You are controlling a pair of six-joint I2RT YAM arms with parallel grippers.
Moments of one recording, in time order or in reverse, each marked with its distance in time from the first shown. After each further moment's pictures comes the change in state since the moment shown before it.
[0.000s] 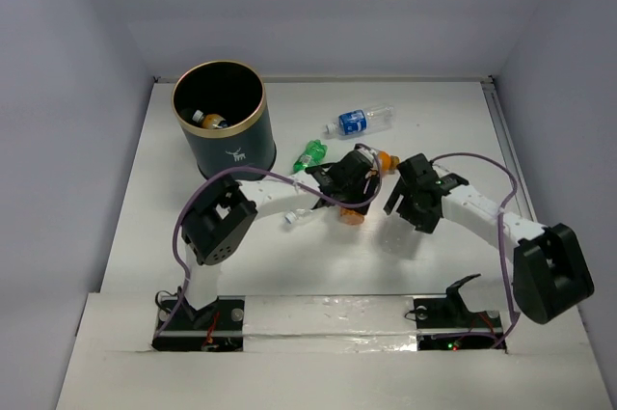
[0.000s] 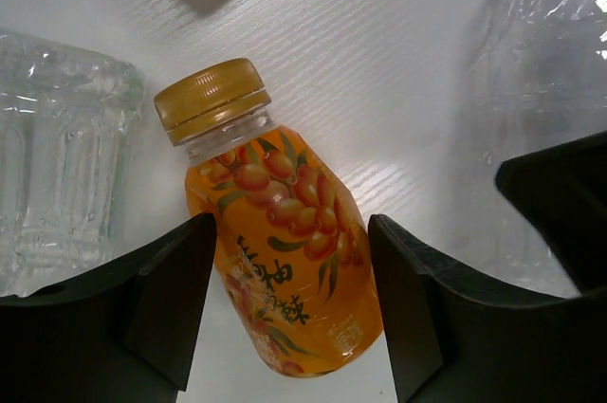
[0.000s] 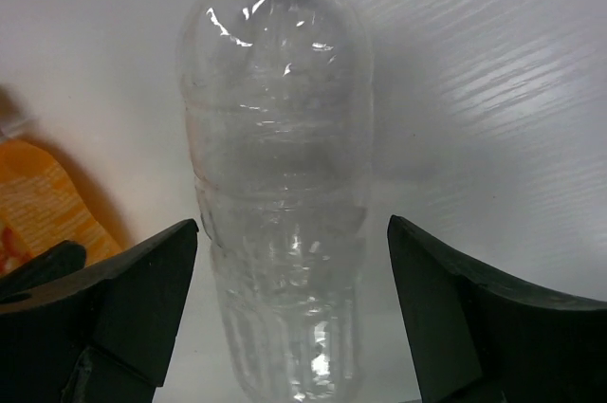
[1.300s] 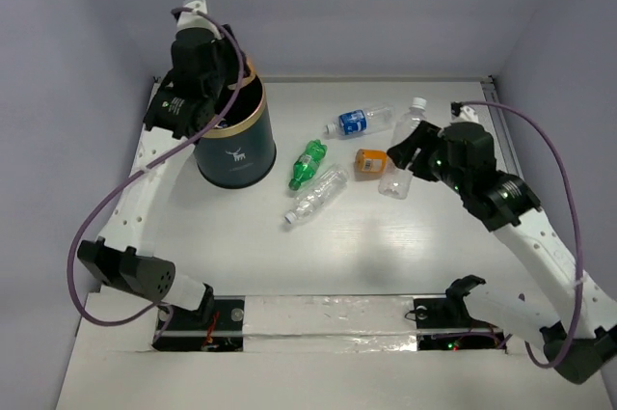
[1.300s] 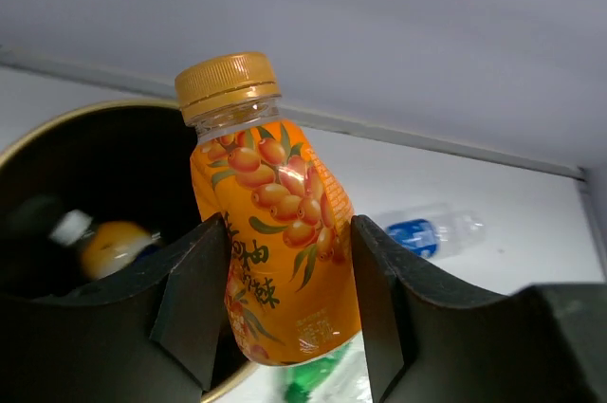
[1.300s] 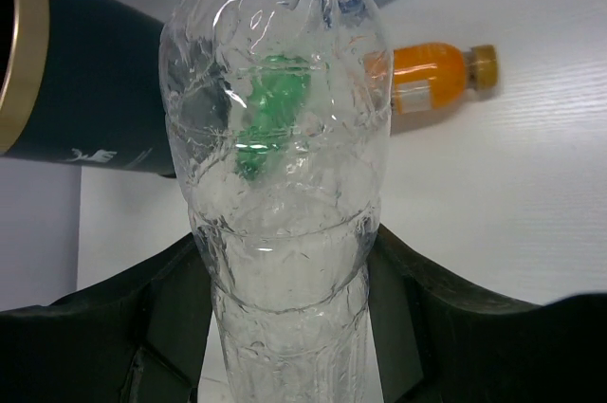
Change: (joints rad) left arm 0.583 -0.440 0.475 -0.245 -0.173 0.032; right arm 0.032 -0.375 0.325 0.048 -0.119 -0.217
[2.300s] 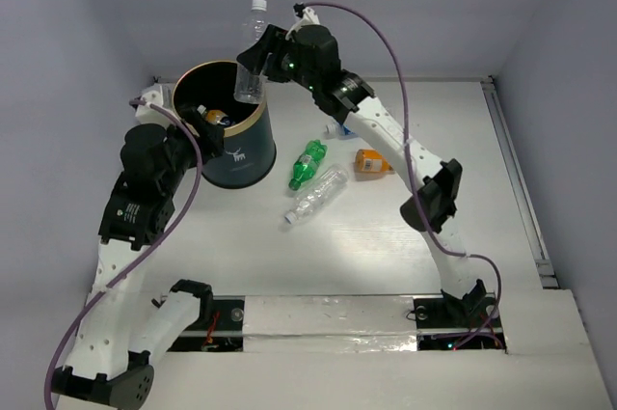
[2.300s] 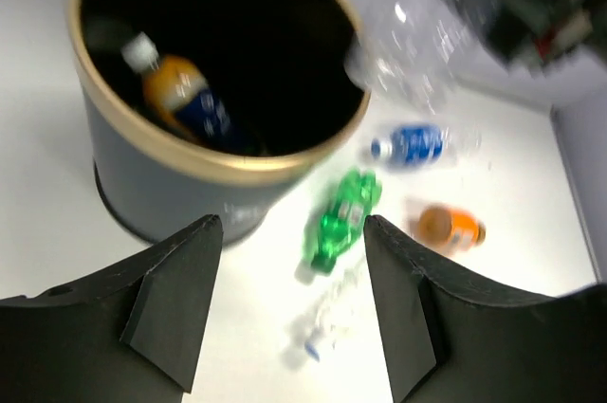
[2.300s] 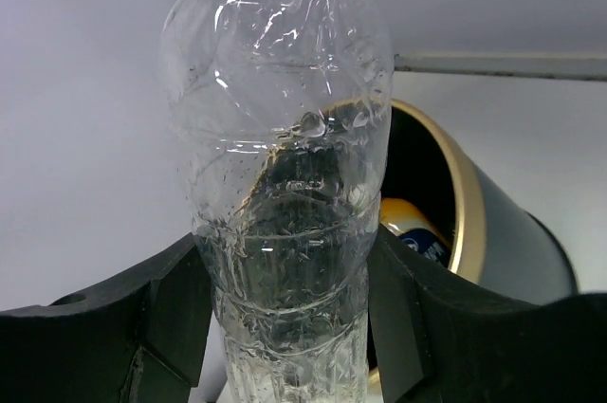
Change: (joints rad) left arm 0.171 -0.610 -0.573 -0.049 0.173 -0.049; right arm 0.277 1.286 1.370 0.315 -0.149 -0.013
